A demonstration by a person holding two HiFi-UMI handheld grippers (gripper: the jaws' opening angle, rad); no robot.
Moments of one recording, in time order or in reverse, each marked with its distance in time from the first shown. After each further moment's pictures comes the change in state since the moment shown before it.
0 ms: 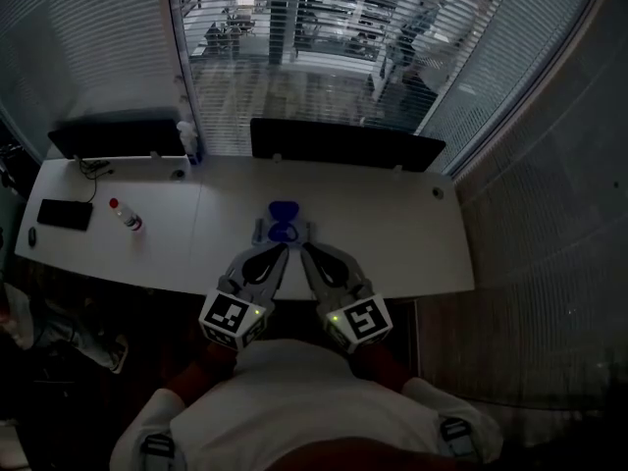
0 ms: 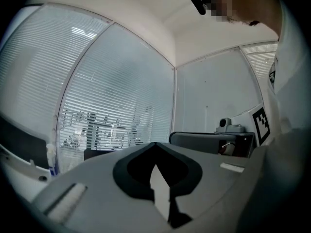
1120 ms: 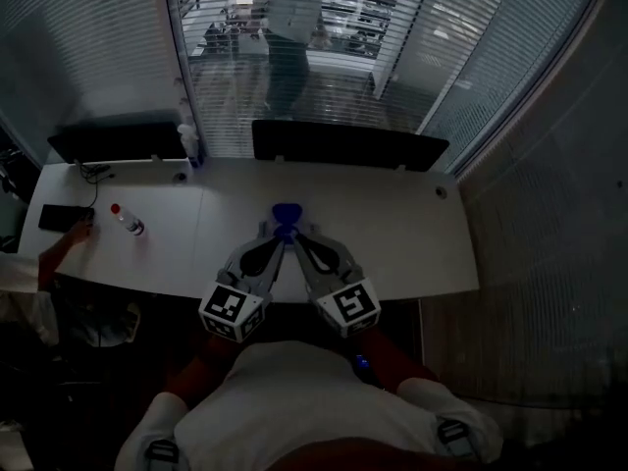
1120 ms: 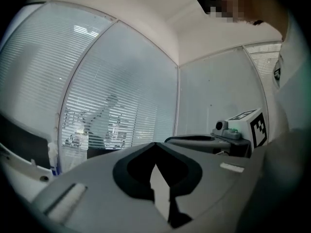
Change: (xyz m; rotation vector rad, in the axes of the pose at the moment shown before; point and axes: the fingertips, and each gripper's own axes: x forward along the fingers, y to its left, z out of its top) left arm 0.010 0.030 -0.007 -0.020 0.021 0.019; right arm 0.038 -0.009 -0.032 -0.080 0.055 0.033
